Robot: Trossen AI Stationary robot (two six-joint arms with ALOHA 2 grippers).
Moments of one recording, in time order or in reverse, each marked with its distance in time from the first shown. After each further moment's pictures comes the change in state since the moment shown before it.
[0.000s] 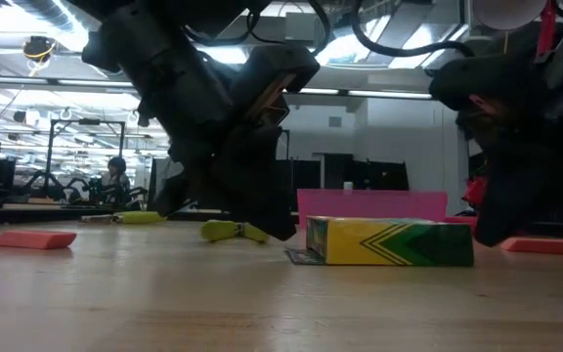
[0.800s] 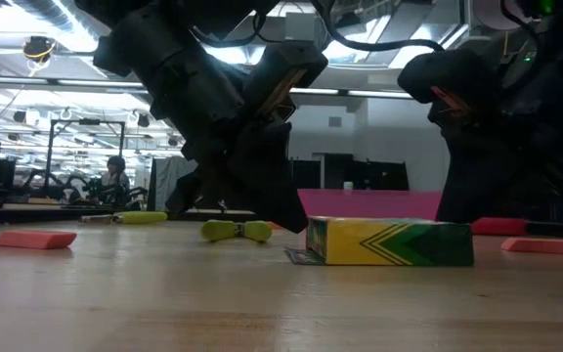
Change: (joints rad) left arm 0.026 0.000 0.000 0.037 0.011 0.011; right arm -0.063 0.000 0.000 0.098 -0.003 -0.105
